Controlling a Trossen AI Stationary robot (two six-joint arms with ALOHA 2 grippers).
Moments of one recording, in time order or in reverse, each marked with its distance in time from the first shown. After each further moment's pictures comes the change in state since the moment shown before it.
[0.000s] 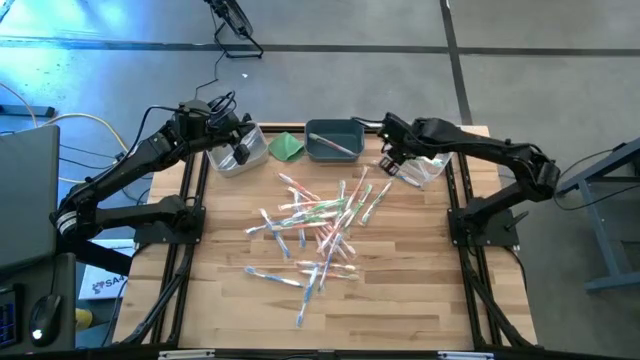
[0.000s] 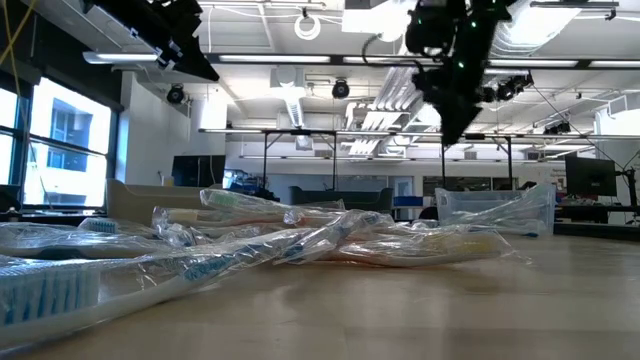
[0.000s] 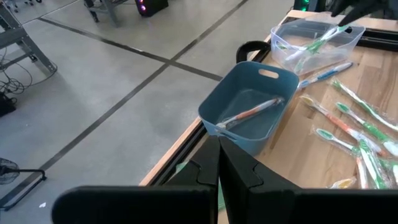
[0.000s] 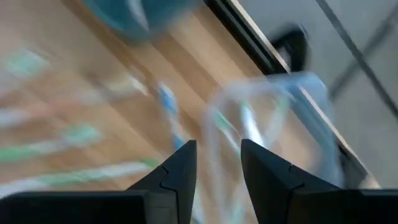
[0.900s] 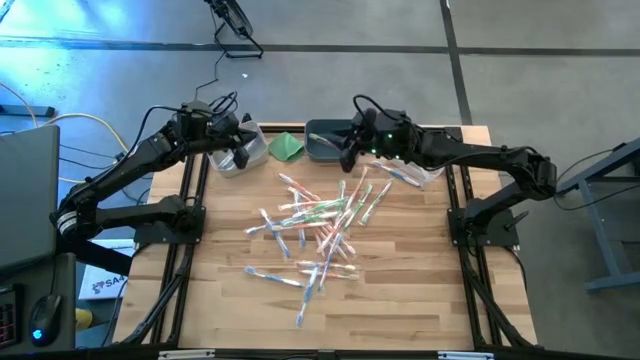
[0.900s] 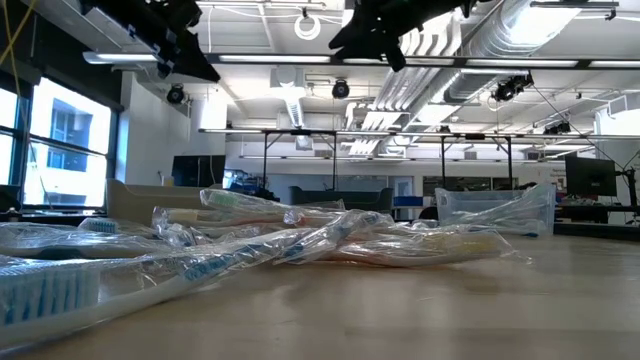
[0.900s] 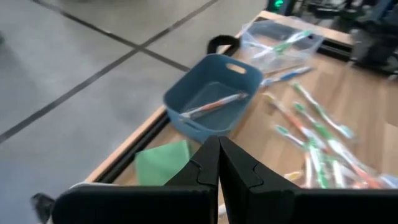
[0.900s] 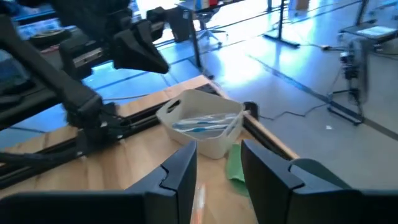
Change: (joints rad) left arm 0.000 0.000 0.000 -0.050 0.128 -0.126; right arm 0.175 0.007 0.006 0.940 -0.288 0.014
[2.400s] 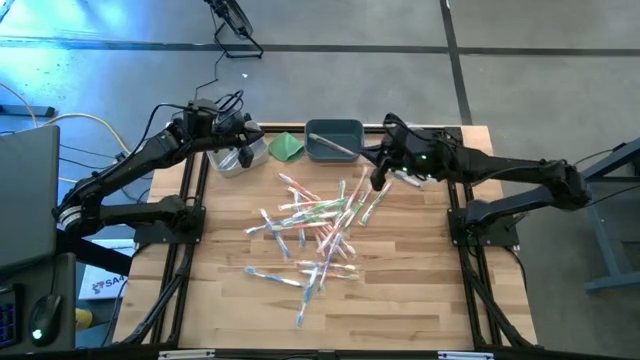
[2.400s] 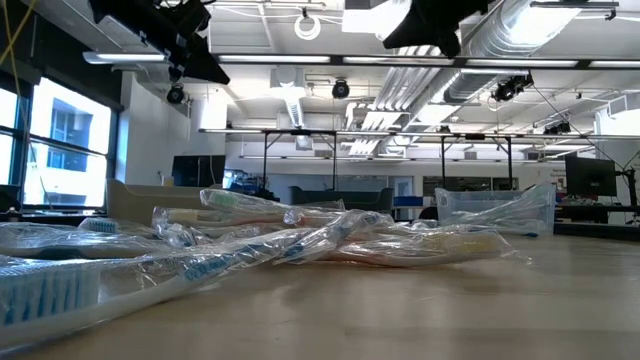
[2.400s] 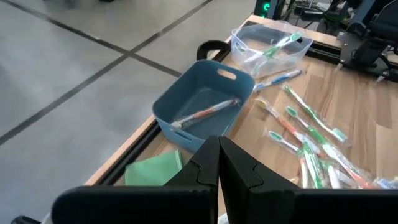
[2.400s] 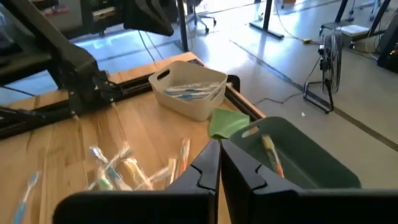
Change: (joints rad) left arm -0.002 0.059 0.000 0.067 0.043 0.008; right arm 0.117 -0.314 -0.210 -0.179 0.164 -0.025
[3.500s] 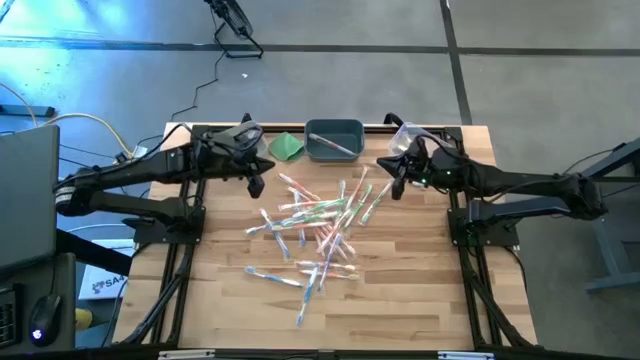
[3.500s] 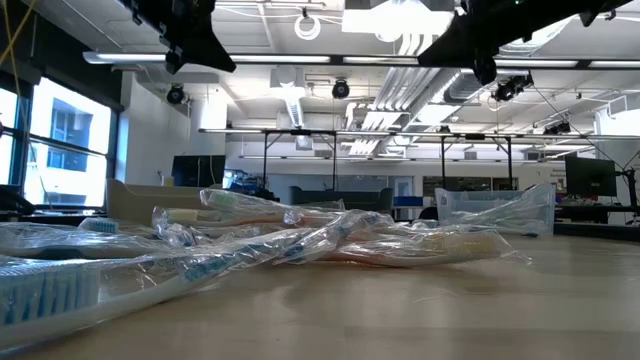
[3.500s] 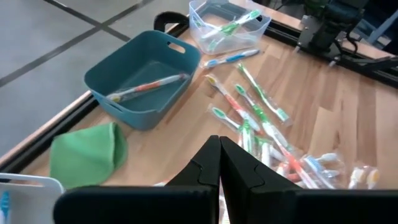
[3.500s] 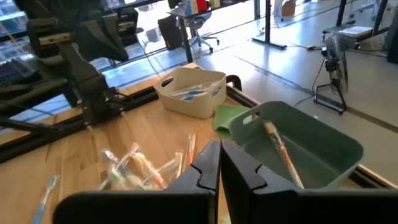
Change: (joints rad) left arm -0.456 -0.001 0.000 -0.066 -0.326 -0.301; right arm 0.000 -0.262 -0.333 0.172 -0.007 0.084
